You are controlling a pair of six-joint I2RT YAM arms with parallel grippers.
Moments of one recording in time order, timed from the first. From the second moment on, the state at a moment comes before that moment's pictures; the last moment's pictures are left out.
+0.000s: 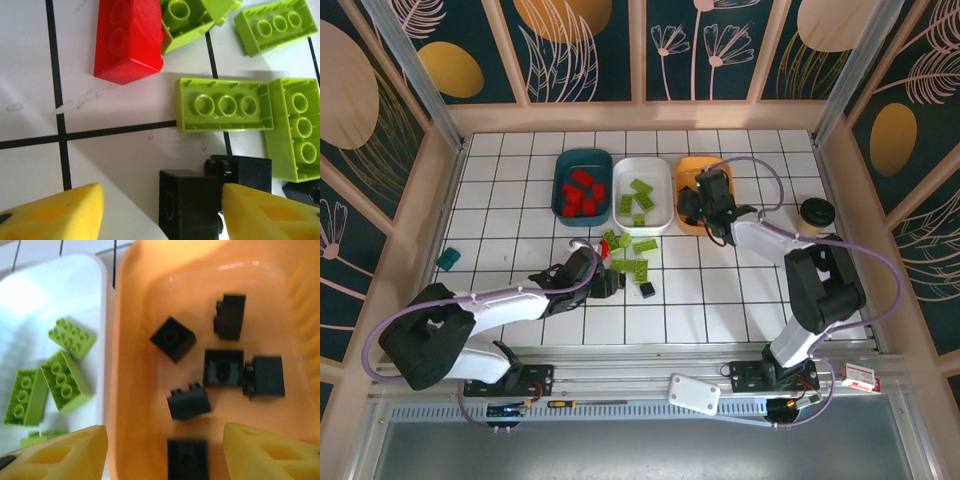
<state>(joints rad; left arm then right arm) -0.77 1.37 0.51 -0.03 -0.13 -0.69 0.46 1.63 0.97 -0.07 0.14 0.51</state>
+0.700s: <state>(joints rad) -0.77 1.43 0.53 -0.01 -0.16 -0.69 0.52 1.45 0.79 -0.02 0.17 0.56</state>
